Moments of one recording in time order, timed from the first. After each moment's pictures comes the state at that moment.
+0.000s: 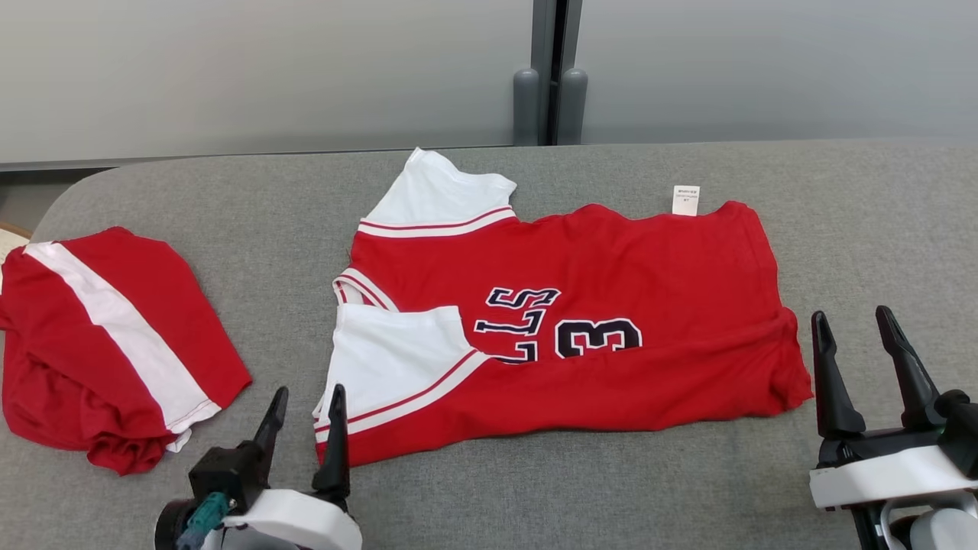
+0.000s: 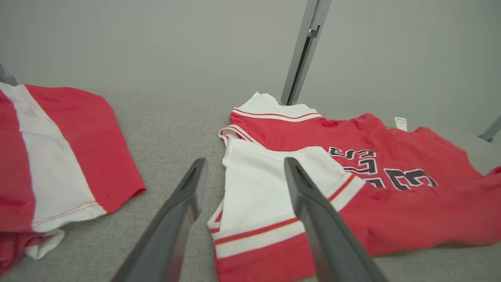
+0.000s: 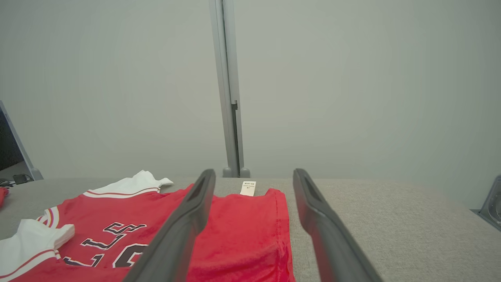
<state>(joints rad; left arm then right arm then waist) -0.07 0.05 -0.16 0.35 -0.31 0.02 -0.26 -0.08 -0.19 0.05 0.17 0.24 0.13 -0.26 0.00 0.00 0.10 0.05</state>
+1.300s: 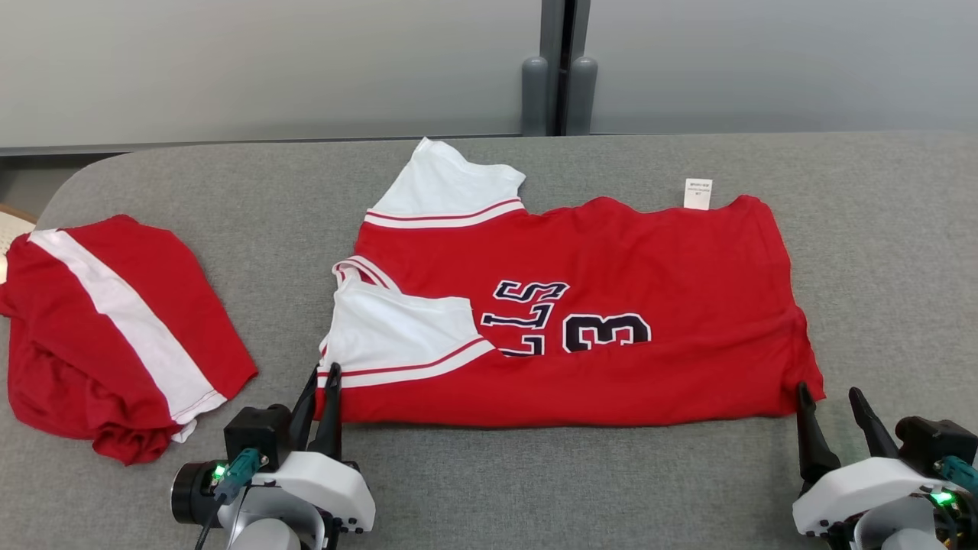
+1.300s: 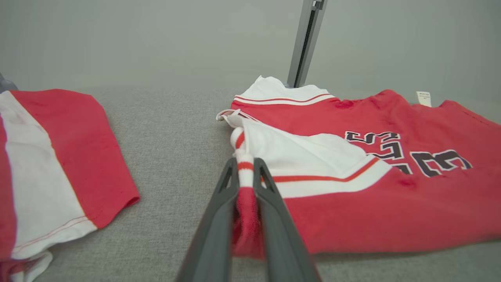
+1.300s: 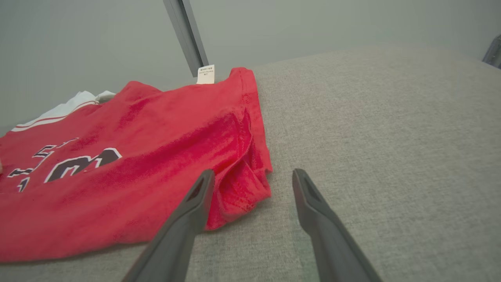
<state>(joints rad) -0.21 0.05 -0.22 0.54 -0.27 0.06 -0.26 -0.18 -0.15 0.03 0.61 0.32 0.13 -0.23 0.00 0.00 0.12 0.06</state>
